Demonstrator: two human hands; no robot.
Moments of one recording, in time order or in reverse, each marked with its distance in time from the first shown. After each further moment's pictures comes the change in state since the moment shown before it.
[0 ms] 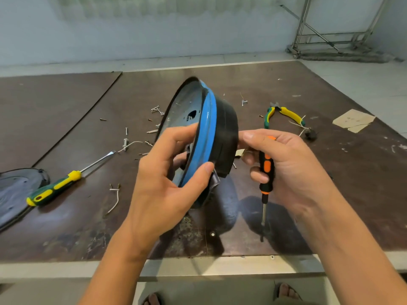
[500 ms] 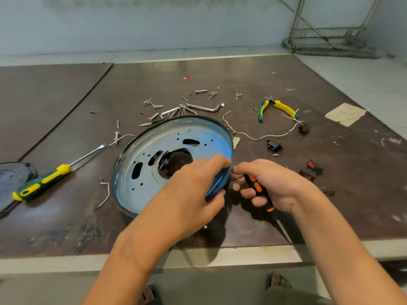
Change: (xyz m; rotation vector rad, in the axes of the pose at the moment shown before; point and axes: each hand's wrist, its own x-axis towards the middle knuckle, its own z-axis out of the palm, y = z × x) left_hand -0.006 -0.008 0.029 0.556 -0.477 -0.132; right_hand 0.010 0.040 -0.036 -0.245 -0.136 0.637
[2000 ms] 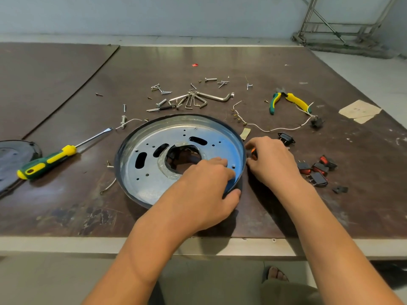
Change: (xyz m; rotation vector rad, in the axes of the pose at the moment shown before) left_hand -0.001 0.002 0.012 0.185 -0.159 -0.174; right_hand 0.041 0.005 0.006 -1.233 0.759 -0.322
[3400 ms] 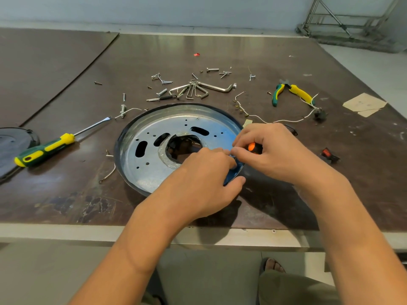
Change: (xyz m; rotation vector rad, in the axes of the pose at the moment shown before) left_hand 0.003 -0.005 0.003 -0.039 -0.004 0.060; right_hand -0.021 -0.012 -0.047 0.304 -0.132 -0.476
